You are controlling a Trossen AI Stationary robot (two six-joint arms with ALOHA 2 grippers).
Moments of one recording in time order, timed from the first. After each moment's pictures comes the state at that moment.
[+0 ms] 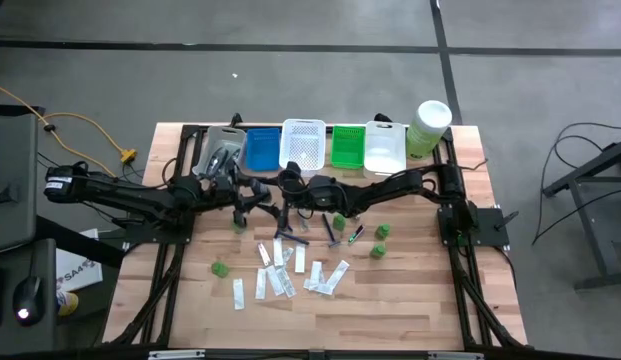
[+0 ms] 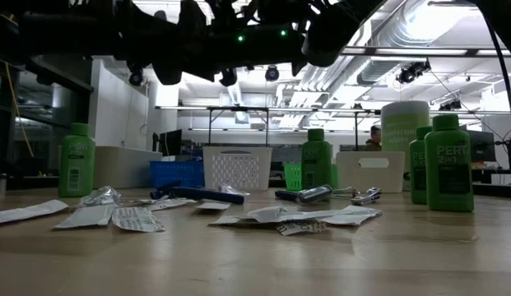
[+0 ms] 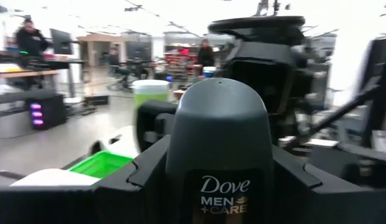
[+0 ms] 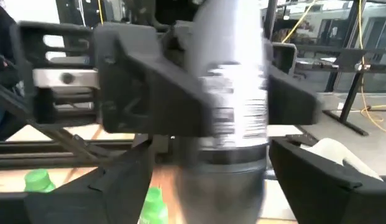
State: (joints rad) left arm 0.00 0.87 0.23 0.85 -0.24 -0.01; right arm -0.02 2.07 1.33 0.75 0.10 -0.05
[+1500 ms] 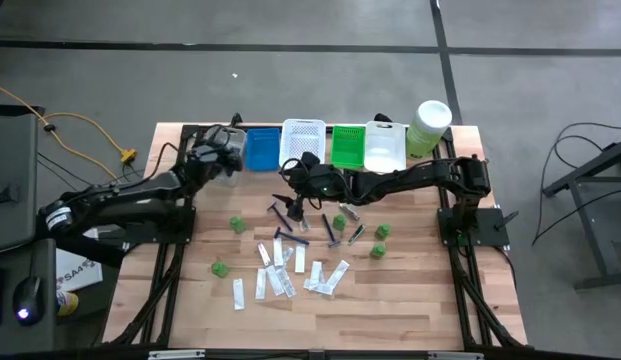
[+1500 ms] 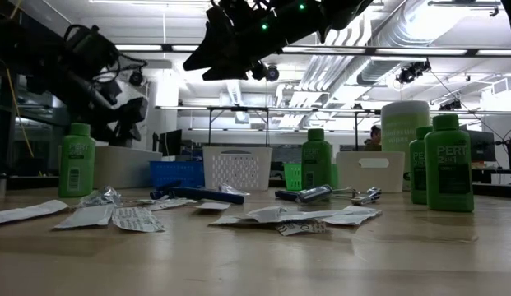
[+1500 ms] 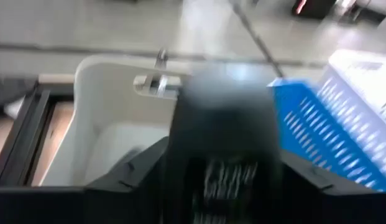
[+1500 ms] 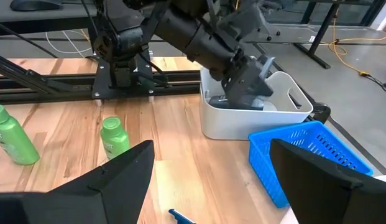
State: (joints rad) left arm 0.67 0.87 0.23 0.16 -0.52 -0.54; right arm -0.05 1.88 1.33 0.24 0.21 -0.02
